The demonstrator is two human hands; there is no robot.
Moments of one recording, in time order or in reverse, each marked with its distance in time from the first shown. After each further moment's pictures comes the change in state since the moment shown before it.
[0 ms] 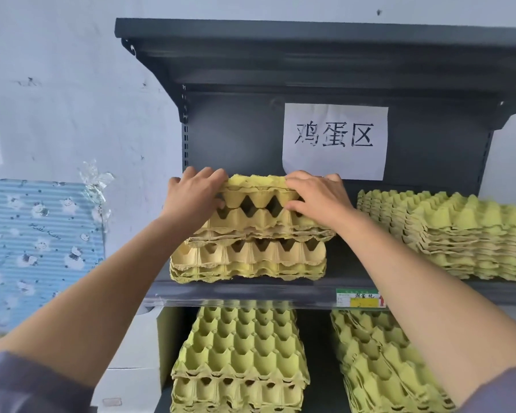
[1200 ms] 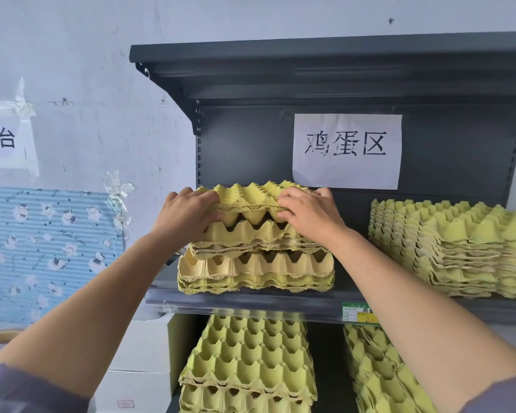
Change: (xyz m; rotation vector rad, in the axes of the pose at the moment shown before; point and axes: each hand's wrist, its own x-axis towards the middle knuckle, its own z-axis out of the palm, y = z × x) left_hand -0.011 -0.021 0.002 -0.008 -0.019 0.023; right_hand 0.003 -0.011 0.015 0.126 0.057 -0.081
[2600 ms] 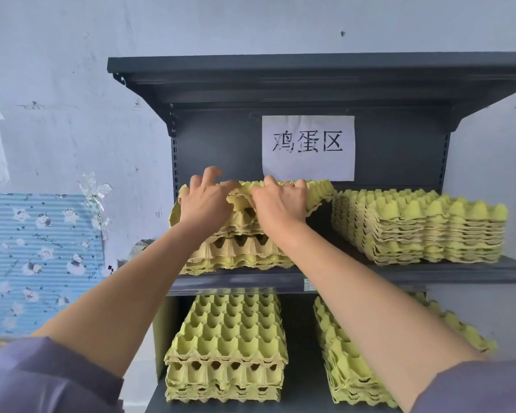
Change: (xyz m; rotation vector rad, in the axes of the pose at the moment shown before) left_hand -0.010 0.096 -0.030 -0.063 0.003 -0.098; right_hand -0.049 -0.061 -0.056 -0.331 0.148 0.244
